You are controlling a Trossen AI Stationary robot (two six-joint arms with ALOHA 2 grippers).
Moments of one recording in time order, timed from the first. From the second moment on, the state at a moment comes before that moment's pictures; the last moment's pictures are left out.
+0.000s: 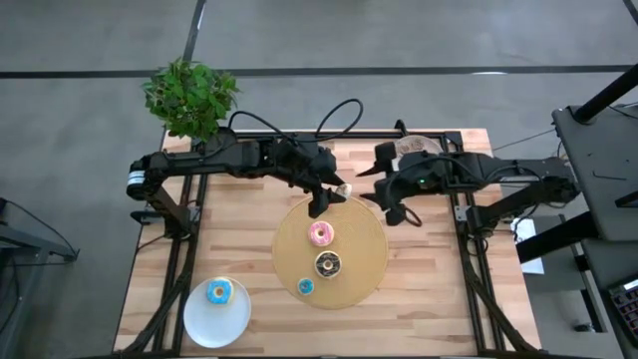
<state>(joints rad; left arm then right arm) 0.11 1.62 1.62 -0.52 0.21 -0.17 0.05 1.27 1.36 -0.69 0.24 -0.54</state>
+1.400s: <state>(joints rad) 0.11 1.62 1.62 -0.52 0.30 -0.24 0.11 1.41 1.45 -0.72 0.23 -0.75</state>
